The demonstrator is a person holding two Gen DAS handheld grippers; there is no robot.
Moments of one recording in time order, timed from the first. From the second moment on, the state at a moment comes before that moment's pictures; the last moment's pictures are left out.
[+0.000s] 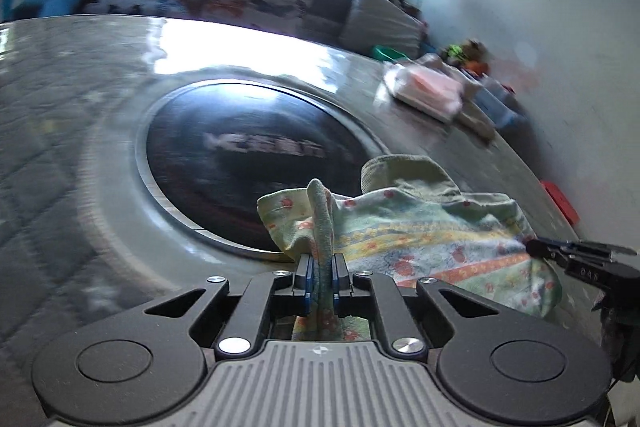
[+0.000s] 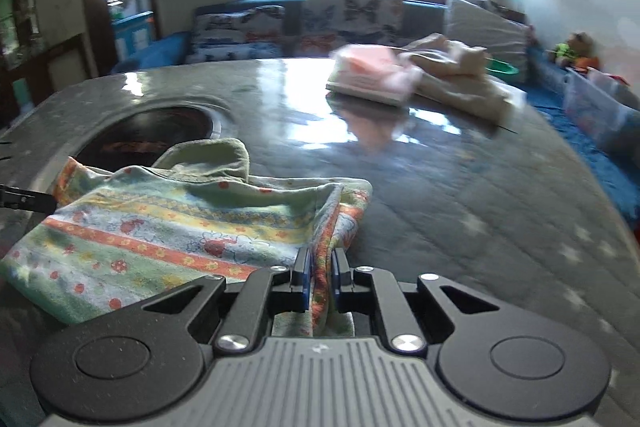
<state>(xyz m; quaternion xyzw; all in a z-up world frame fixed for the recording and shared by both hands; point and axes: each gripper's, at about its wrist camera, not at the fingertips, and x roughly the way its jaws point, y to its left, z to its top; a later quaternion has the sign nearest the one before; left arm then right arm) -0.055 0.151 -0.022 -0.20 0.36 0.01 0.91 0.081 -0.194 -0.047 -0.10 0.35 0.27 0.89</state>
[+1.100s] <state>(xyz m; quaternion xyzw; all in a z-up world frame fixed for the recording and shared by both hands) -0.066 0.143 -0.016 -0.22 0.39 -0.01 0.89 -0.042 -0.065 -0.009 -0.26 0.24 0.51 0.79</state>
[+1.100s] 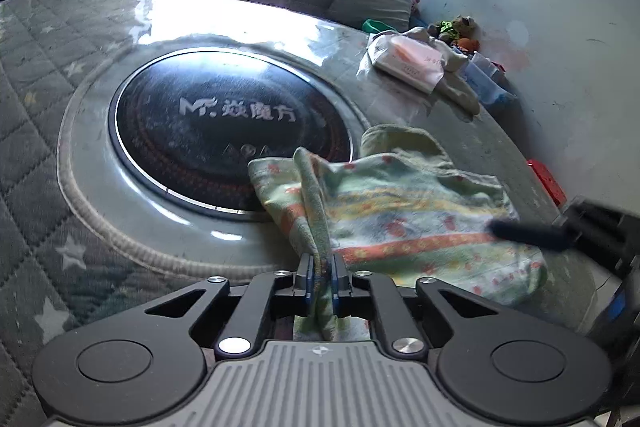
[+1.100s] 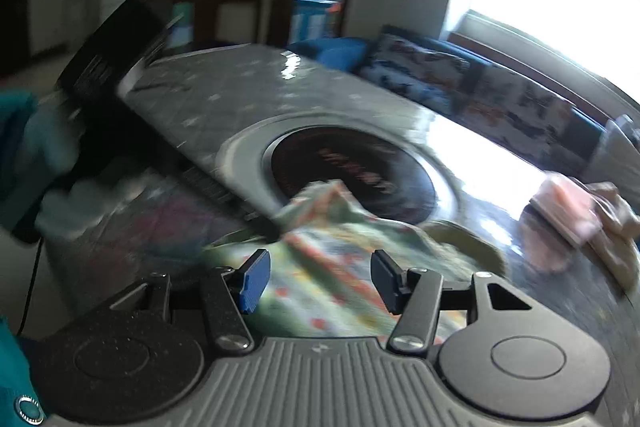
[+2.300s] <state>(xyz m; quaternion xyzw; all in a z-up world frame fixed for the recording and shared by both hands) -0.054 0.161 -0.015 -0.42 0.37 -0.05 0.82 -0.073 -0.065 -0.008 -0.25 0.17 0.52 0.80</state>
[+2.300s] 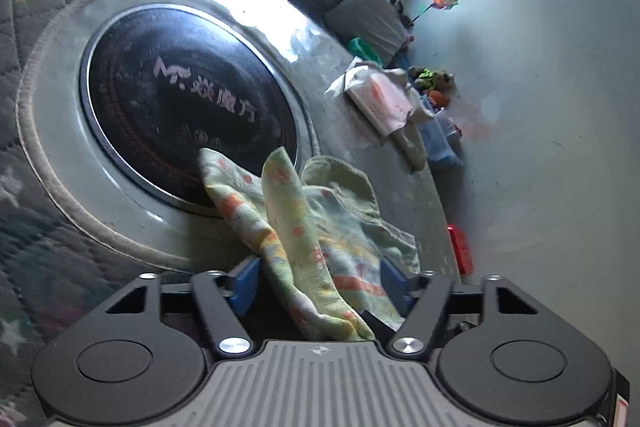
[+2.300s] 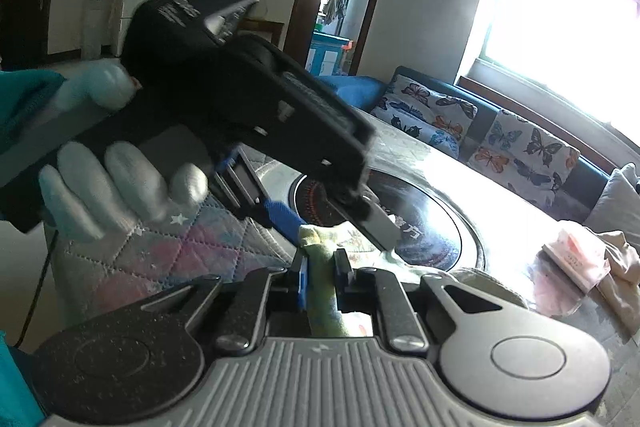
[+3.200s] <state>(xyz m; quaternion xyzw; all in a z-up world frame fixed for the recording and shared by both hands) -0.033 0.156 -0.044 -0.42 0.40 -0.04 0.81 -0.020 -0.118 -0.004 -0.17 0.22 0.48 0.83</state>
